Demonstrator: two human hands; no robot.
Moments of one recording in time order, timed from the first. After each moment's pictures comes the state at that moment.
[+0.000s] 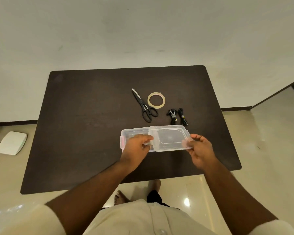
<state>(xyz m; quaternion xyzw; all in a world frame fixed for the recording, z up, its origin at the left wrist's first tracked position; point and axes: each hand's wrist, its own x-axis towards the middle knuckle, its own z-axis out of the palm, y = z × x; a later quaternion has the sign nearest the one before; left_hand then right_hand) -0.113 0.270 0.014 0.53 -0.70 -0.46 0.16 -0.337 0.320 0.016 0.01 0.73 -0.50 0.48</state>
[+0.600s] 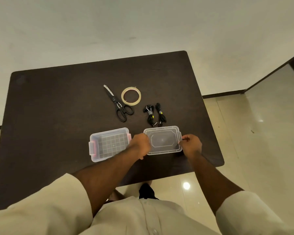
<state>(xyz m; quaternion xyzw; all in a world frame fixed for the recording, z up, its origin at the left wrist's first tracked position) -0.254 0.241 -0.039 0.59 -0.63 -0.47 -0.15 -0.435 0.327 -0.067 -0.19 0.88 -0.24 0.36</state>
